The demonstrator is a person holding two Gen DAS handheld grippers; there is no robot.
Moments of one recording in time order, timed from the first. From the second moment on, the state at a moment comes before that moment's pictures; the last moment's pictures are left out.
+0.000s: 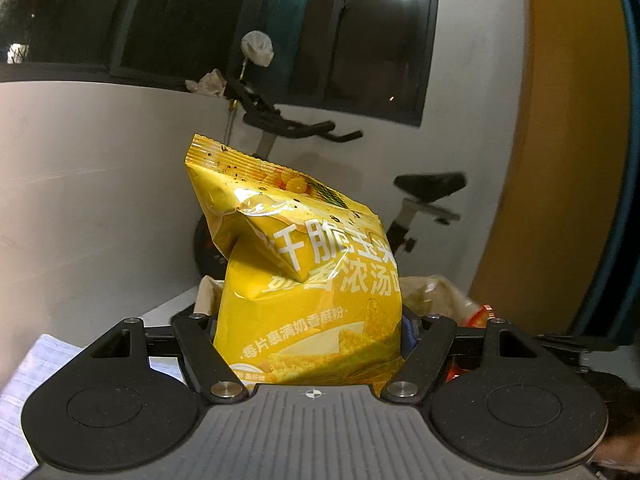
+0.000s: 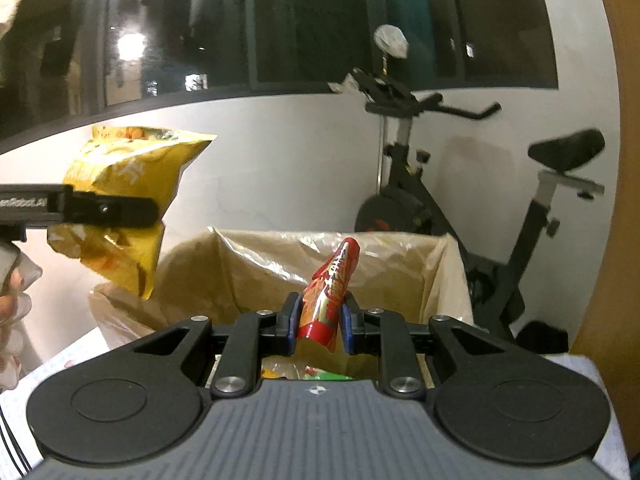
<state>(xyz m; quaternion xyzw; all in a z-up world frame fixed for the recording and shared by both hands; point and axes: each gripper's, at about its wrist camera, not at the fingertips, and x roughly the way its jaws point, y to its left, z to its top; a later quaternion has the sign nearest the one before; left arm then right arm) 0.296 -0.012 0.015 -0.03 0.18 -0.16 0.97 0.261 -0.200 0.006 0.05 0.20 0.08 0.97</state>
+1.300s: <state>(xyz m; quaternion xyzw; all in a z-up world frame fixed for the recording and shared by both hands) 0.187 0.033 -0.036 -0.07 0.26 -0.19 0.94 0.139 -0.201 -0.026 0.09 0.20 0.06 0.97</state>
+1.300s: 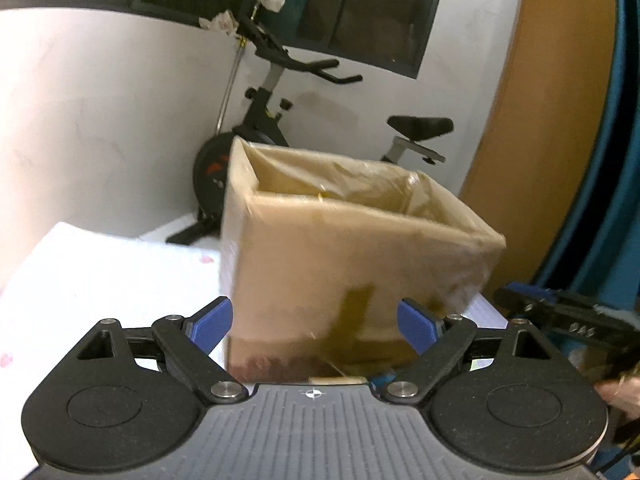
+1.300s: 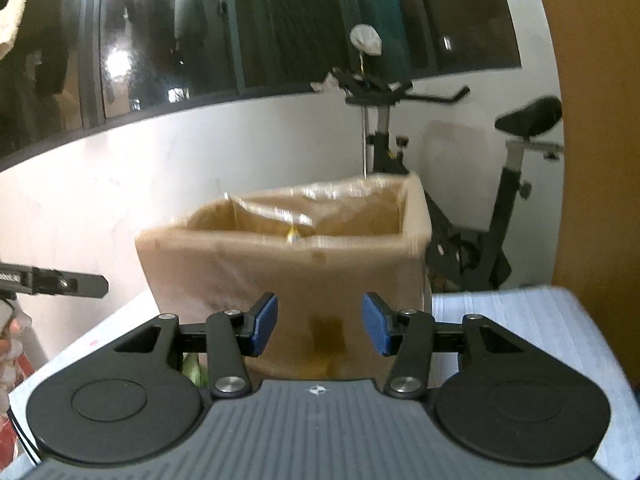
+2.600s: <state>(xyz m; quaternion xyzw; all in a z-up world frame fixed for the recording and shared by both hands) 0.172 -0.084 -0.108 0.02 0.37 -0.19 0.91 0.090 -0.214 -0.129 0.14 0.33 0.01 0.93</state>
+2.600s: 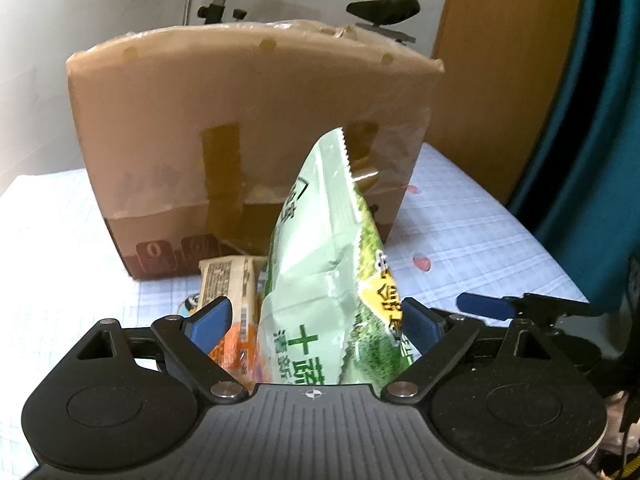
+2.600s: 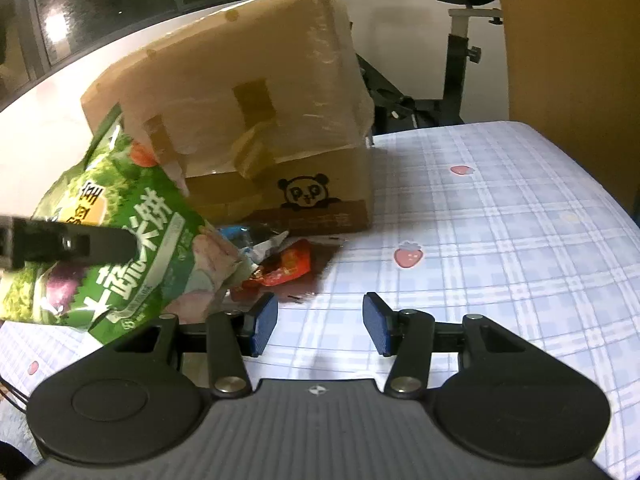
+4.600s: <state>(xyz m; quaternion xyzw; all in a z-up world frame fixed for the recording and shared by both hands) 0.128 0.075 -0.052 -0.18 0.30 -0.11 0.93 0.193 -0.148 -0.167 -0.02 0.38 0.08 0.92</state>
